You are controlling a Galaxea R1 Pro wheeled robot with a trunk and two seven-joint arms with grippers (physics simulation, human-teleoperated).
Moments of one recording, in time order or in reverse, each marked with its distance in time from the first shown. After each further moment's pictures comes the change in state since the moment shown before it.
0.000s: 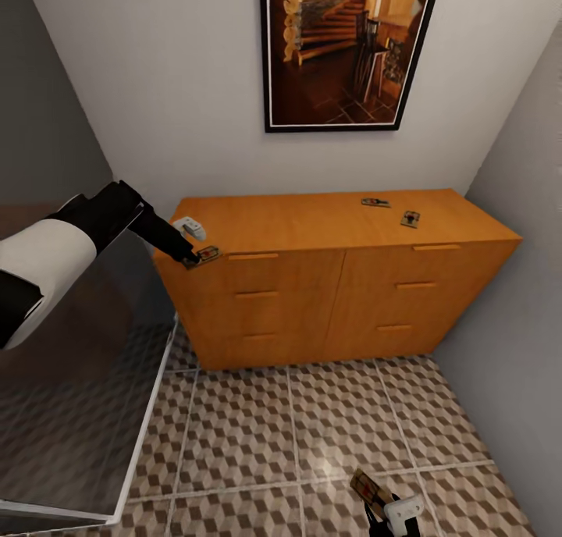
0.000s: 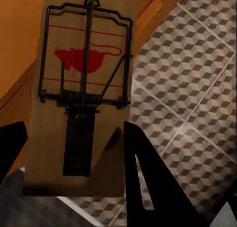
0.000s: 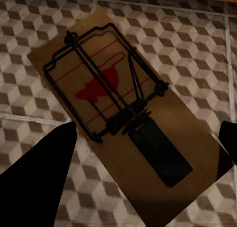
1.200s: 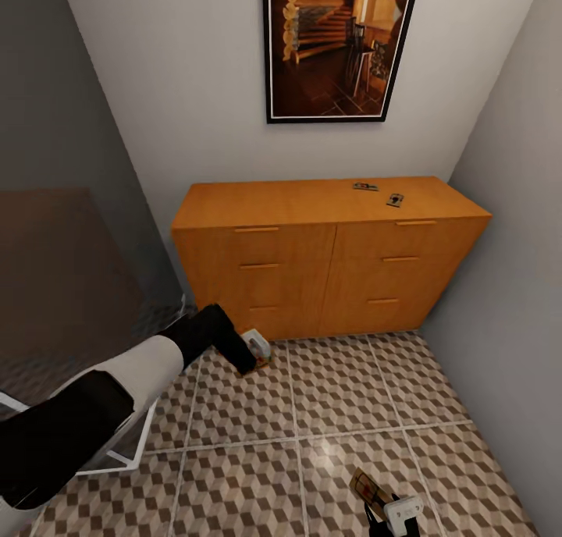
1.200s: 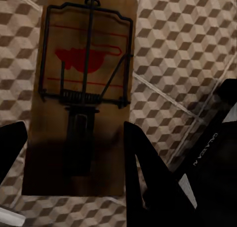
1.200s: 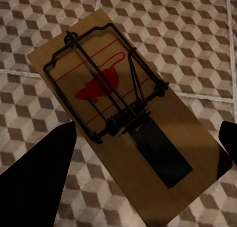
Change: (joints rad) left arm 0.480 -0.276 0.003 -0.003 0.005 -0.007 0.324; right arm 0.000 0.001 0.000 0.000 0.000 0.000 0.000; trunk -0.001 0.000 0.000
